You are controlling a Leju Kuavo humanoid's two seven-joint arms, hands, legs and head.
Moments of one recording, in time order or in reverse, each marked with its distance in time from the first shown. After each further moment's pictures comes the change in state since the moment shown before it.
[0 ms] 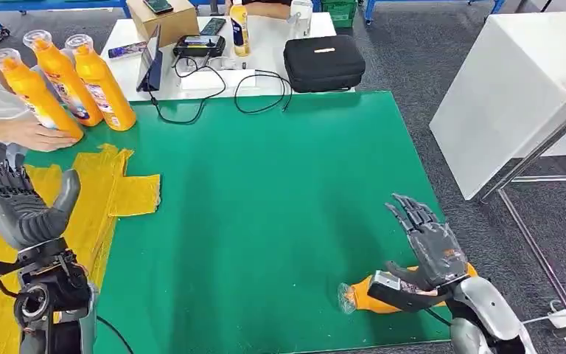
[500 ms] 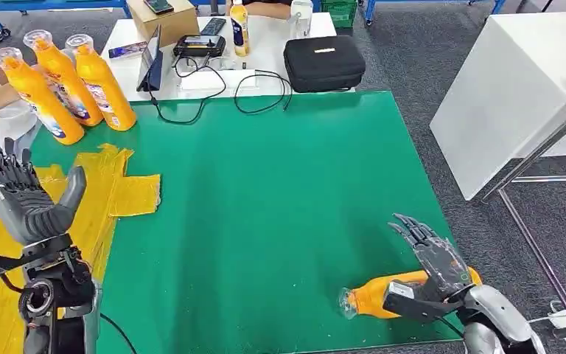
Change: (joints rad) left arm -0.018 0.003 -0.022 0.016 -0.001 0.000 0.000; right arm 0.027 -0.072 -0.025 0.084 -0.115 0.116 -0.098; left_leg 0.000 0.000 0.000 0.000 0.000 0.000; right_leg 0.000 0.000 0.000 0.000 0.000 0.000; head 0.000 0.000
